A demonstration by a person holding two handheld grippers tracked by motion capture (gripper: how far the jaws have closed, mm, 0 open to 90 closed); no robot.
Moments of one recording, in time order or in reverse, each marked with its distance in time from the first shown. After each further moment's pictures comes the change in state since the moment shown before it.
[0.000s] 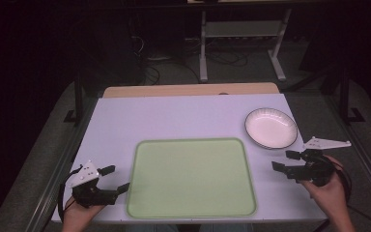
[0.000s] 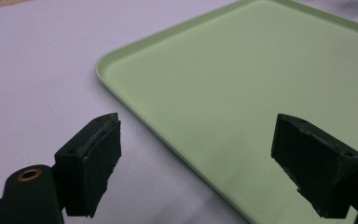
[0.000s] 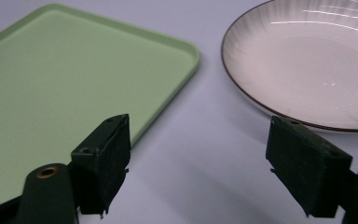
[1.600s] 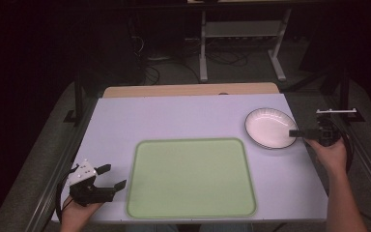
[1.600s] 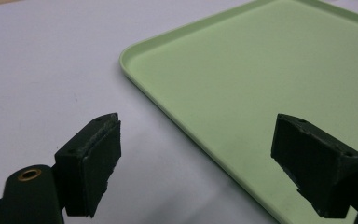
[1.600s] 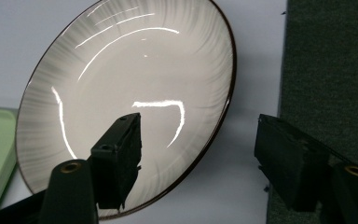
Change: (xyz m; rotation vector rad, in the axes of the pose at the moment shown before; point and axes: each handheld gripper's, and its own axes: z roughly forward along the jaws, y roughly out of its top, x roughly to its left) left arm 0.010 -0.004 -0.002 0.001 0.054 -0.031; right arm -0.142 0.031 0.041 0.104 -0.165 0.405
